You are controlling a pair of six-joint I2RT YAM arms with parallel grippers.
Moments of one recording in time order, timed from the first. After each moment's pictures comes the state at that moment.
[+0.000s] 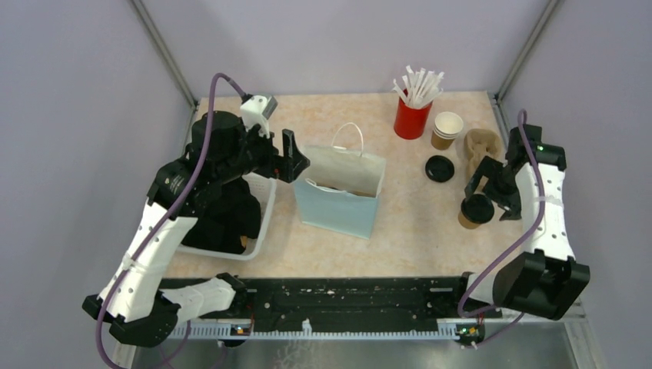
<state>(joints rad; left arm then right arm) -0.56 1.10 1.59 -0.90 0.13 -0.25 -0.26 1.24 1.27 -1.32 0.05 0.38</state>
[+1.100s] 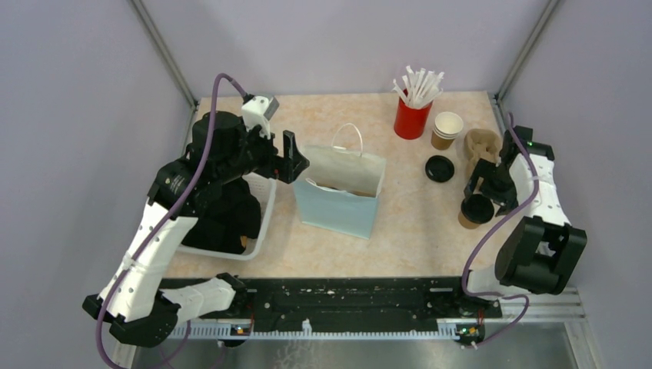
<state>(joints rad) -0.56 1.10 1.58 -0.90 0.13 -0.21 -0.29 1.42 1.19 -1.13 0.04 0.24</state>
